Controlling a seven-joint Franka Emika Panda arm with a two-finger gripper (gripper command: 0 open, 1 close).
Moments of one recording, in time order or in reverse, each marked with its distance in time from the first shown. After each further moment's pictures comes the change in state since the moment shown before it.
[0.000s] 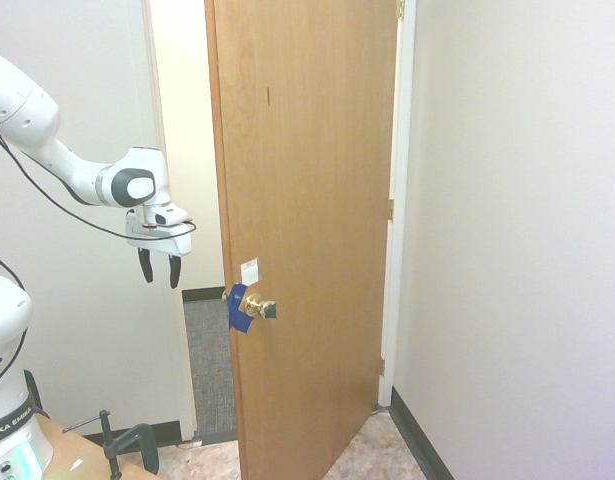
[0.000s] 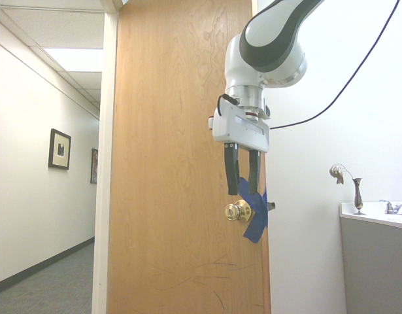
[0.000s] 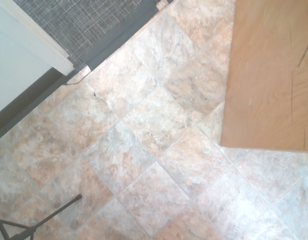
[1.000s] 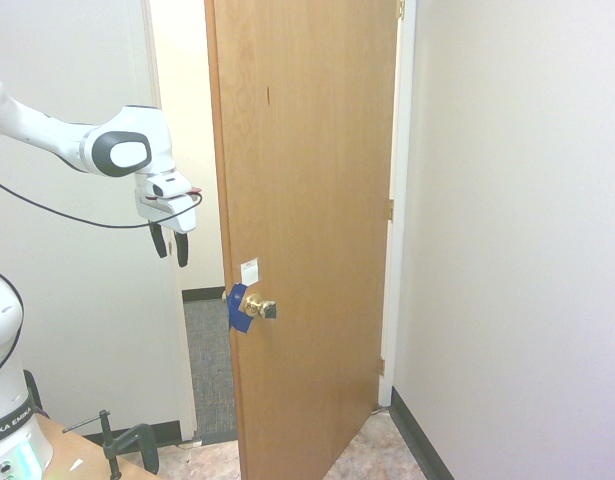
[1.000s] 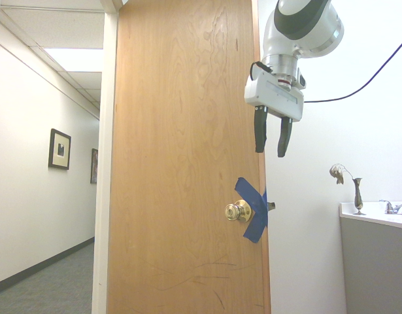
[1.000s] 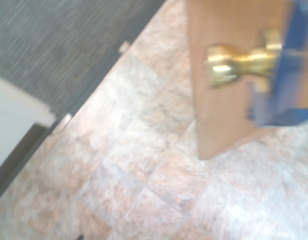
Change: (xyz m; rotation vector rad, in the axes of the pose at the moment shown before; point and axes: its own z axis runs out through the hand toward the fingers) arm 0.041 0.121 -0.094 0.094 0.056 0.288
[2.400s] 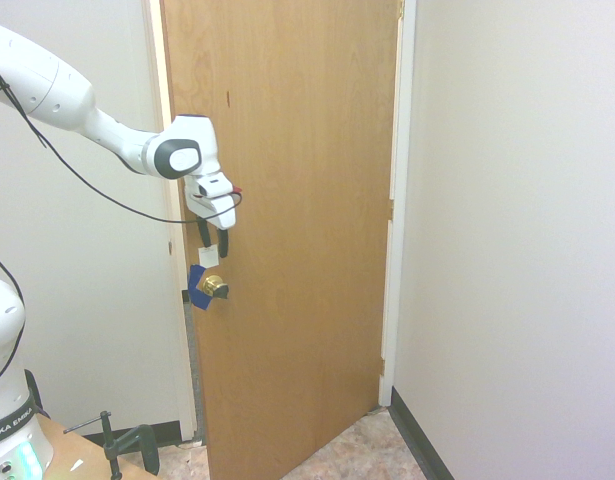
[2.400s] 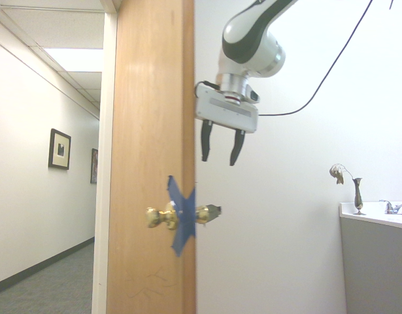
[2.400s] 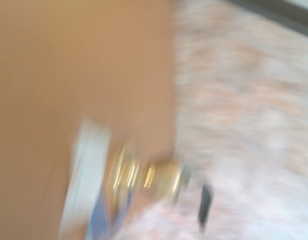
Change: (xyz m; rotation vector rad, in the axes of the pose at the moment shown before) arm -0.050 -0.188 0.039 0.041 0.013 -0.040
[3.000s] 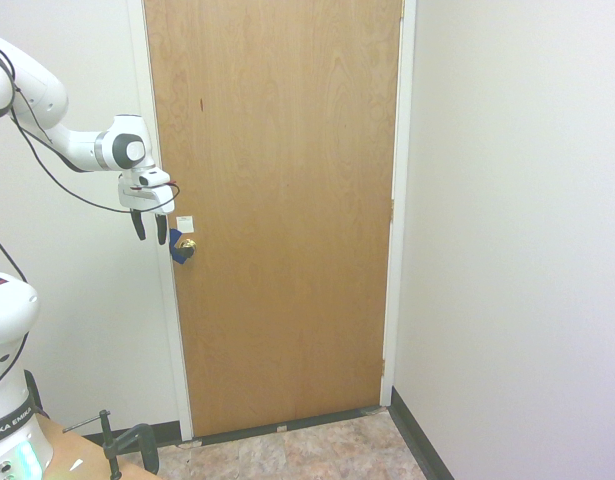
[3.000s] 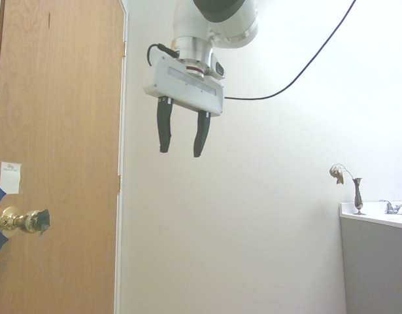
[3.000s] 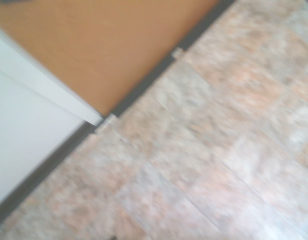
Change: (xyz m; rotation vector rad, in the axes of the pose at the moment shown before) arm -0.077 -0.001 -0.017 -0.076 -0.018 -0.147
